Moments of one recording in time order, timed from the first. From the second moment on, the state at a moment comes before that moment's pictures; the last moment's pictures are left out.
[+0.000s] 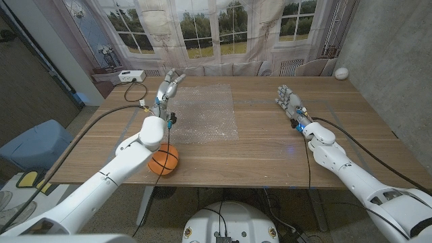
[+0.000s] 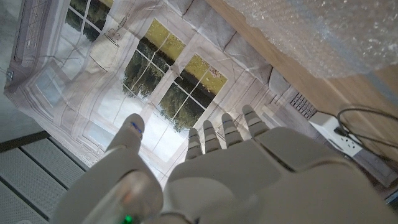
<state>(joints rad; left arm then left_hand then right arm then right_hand) 0.99 0.66 0.38 -1.88 -0.07 0.14 0.54 0.27 0.03 0.58 -0.15 0.18 0.01 -0.10 0.22 0.18 0.01 -0.02 0.27 0.19 0.03 0.06 0.22 0.19 -0.01 0.19 0.26 0.19 -0.74 -0.46 -0.37 -1.03 0.69 0.40 0.24 0.14 0.09 0.31 0.00 0.19 0.03 0.01 0.18 0.18 -0.02 0.03 0.19 0.18 -0.13 -0.01 0.18 0.17 0.04 0.04 0.19 0.17</state>
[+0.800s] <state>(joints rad) 0.89 0.99 0.58 -2.34 0.23 0.97 0.35 0.42 -0.03 0.58 -0.18 0.18 0.10 -0.07 0.24 0.18 0.10 -0.01 0.29 0.21 0.13 0.02 0.24 0.19 0.08 0.21 0.28 0.20 -0.75 -0.47 -0.35 -1.02 0.72 0.42 0.31 0.14 0.08 0.31 0.00 0.19 0.03 0.01 0.18 0.18 -0.02 0.03 0.19 0.18 -0.13 -0.01 0.18 0.17 0.04 0.04 0.19 0.17</state>
